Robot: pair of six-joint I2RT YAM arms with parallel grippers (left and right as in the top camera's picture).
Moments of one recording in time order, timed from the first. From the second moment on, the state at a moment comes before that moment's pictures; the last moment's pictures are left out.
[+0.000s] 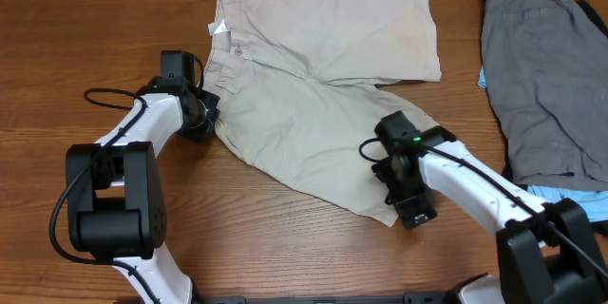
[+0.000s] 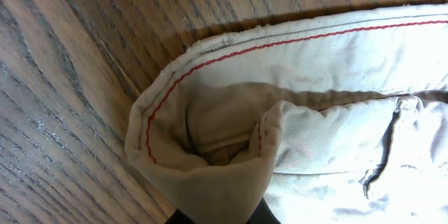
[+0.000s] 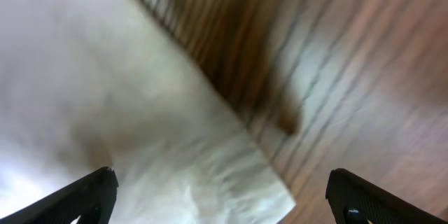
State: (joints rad) left arm 0.01 1.94 1.17 -0.50 0.09 -1.18; right arm 0.43 1.61 0.89 -0.94 -0.02 1.55
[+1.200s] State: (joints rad) left arm 0.05 1.93 1.20 -0.66 0.22 -0.74; right arm 0.11 1.50 0.94 -0.92 -0.13 1.01
